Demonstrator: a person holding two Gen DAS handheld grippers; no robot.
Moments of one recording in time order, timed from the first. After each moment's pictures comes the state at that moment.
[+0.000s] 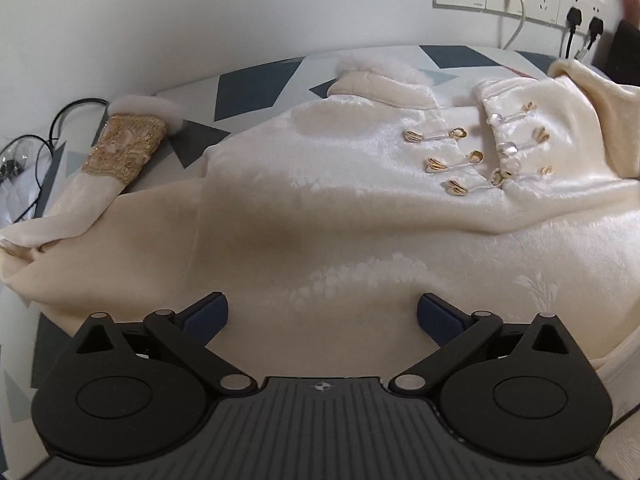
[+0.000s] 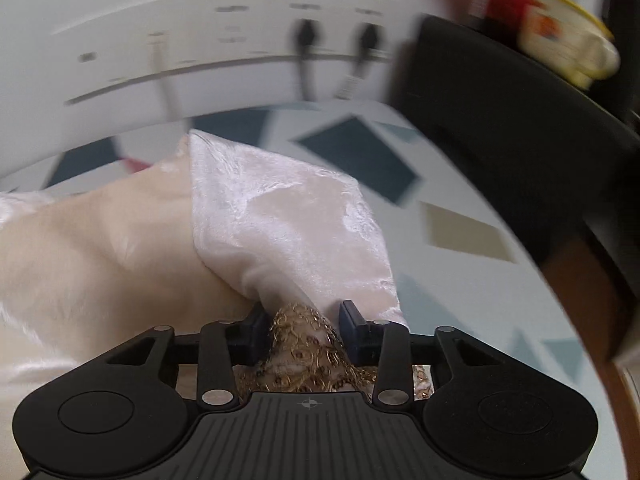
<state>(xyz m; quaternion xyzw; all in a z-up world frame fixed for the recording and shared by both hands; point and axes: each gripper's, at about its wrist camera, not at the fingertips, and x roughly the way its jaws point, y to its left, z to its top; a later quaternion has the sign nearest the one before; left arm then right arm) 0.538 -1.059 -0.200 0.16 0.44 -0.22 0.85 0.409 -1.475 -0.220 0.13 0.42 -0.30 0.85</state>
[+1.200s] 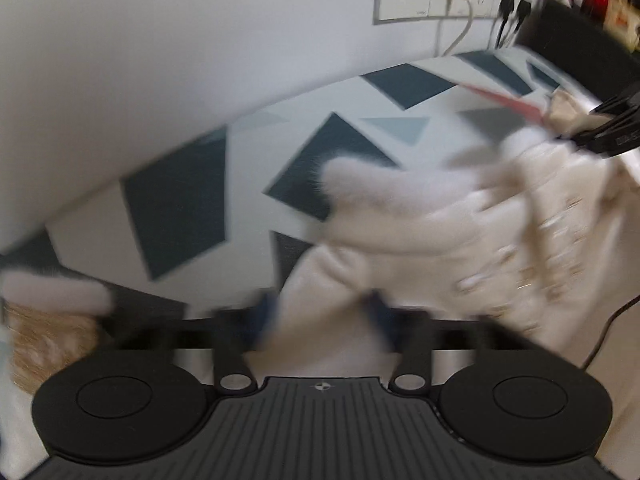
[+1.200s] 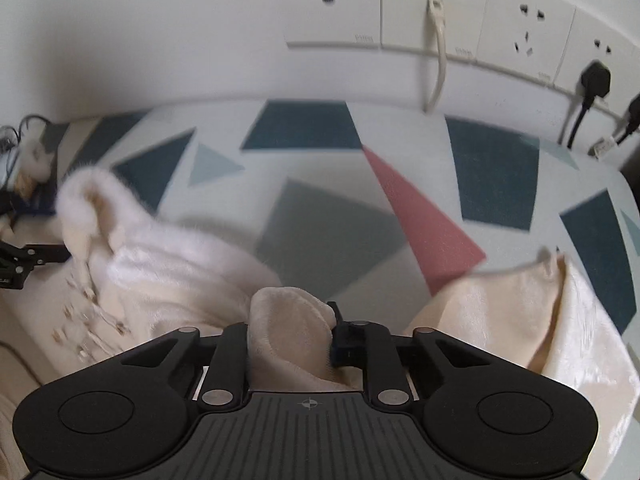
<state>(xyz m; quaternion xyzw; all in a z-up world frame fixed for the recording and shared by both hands) 0.678 -1.093 -0.180 0.24 0.44 -0.39 0.77 0.533 -1.402 -0.199 0.08 0.51 0.01 0.86</state>
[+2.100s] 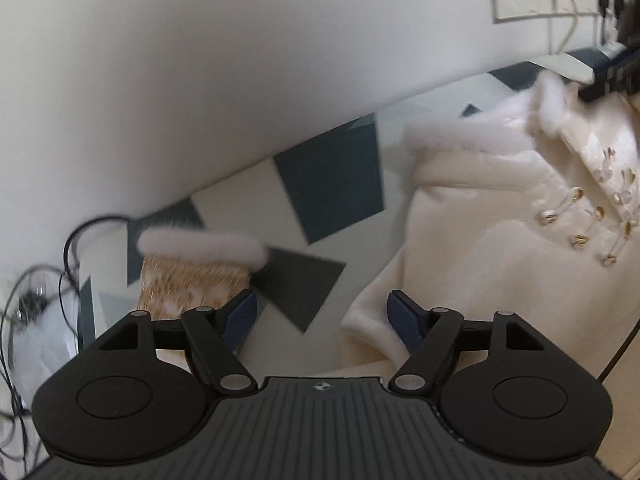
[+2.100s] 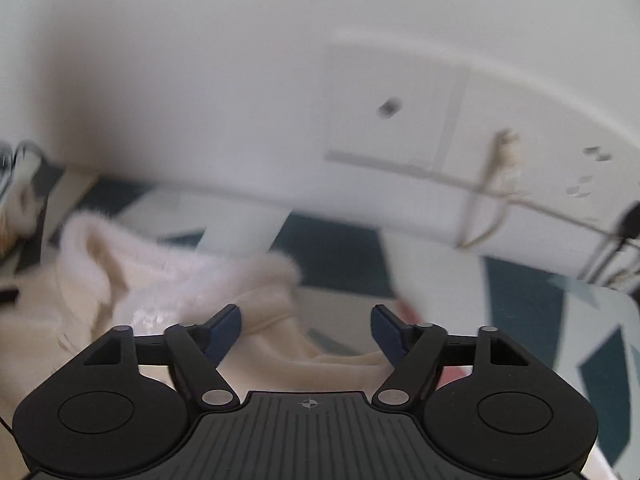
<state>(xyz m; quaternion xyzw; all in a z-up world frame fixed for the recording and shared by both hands) 0.681 -1.049 -0.177 0.27 0.39 -0.23 0.85 0.610 -1.373 -0.197 0.02 0.45 0.02 0.89</state>
